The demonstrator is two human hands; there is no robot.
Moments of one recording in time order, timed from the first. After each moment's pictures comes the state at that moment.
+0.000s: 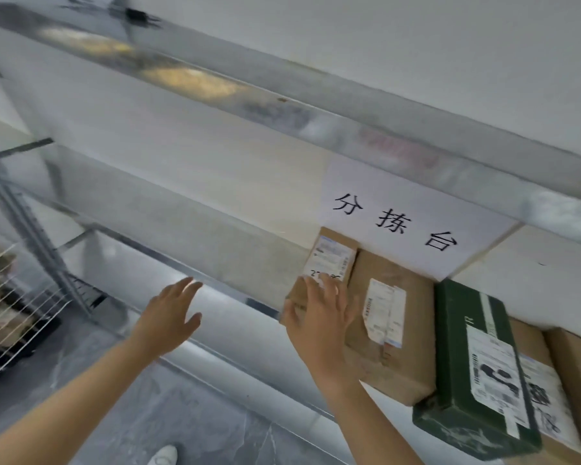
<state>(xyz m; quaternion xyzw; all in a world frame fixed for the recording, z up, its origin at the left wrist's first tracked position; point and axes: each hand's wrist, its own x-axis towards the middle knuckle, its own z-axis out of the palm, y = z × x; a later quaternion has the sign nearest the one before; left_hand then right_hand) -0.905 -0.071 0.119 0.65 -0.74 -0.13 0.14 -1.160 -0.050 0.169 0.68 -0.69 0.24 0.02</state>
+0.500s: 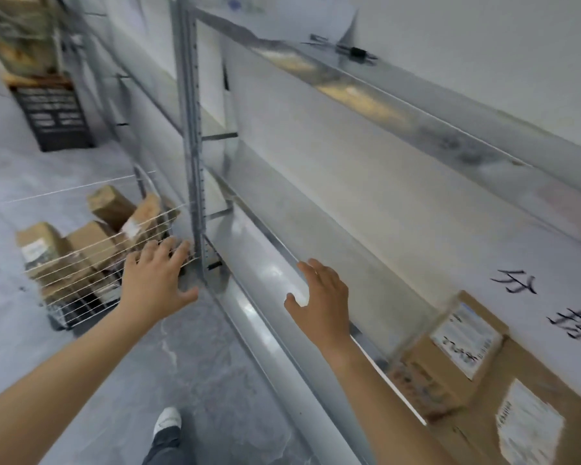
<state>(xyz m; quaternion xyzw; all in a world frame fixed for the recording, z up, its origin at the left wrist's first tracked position) -0.735 0.018 0.159 0.85 -0.52 0.08 0.06 -0.991 -0.098 0.168 0.87 -0.42 0.25 -0.10</state>
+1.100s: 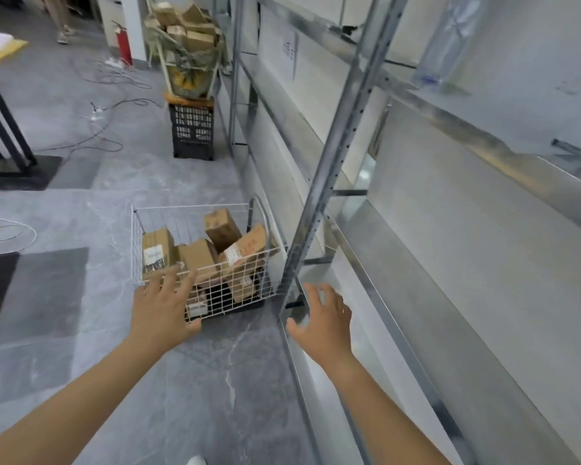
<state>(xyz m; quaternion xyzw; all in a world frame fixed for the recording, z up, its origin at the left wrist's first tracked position) -0.513 0.080 0.129 0.94 -0.35 0.01 0.03 -0.703 -0.121 0.158 0.93 -0.33 0.07 -0.13</state>
